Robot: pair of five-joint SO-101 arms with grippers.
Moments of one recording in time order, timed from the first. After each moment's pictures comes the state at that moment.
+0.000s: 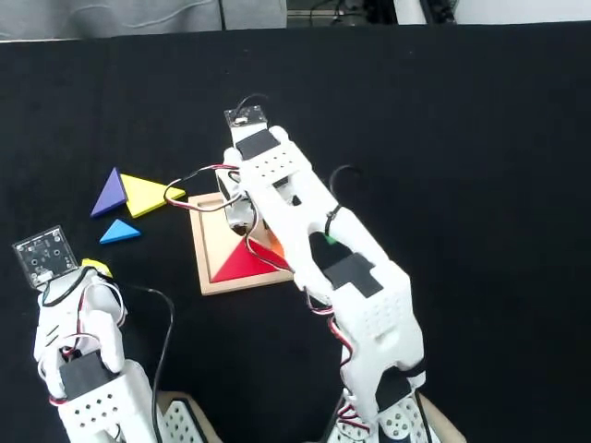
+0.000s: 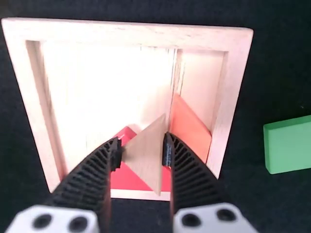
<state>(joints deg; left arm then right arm) -31.3 -103.5 95.7 53.8 -1.5 -31.2 30.1 -14.1 82.2 -20.1</state>
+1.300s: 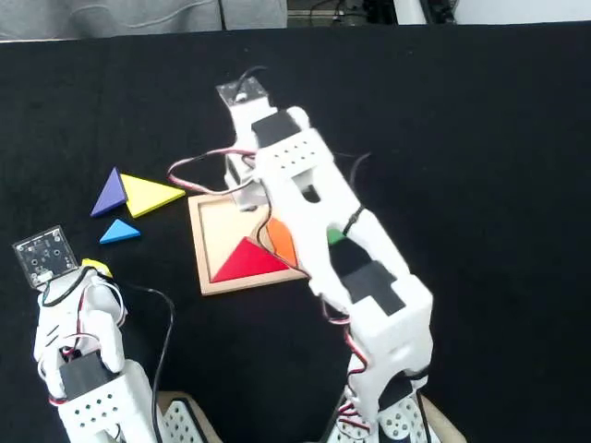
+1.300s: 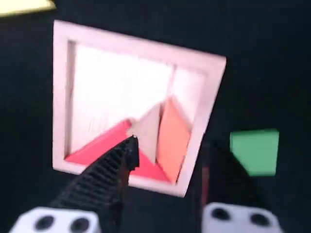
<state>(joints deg) -31.3 -103.5 95.7 53.8 -1.5 -29.2 22.2 -17.6 84.7 -6.3</state>
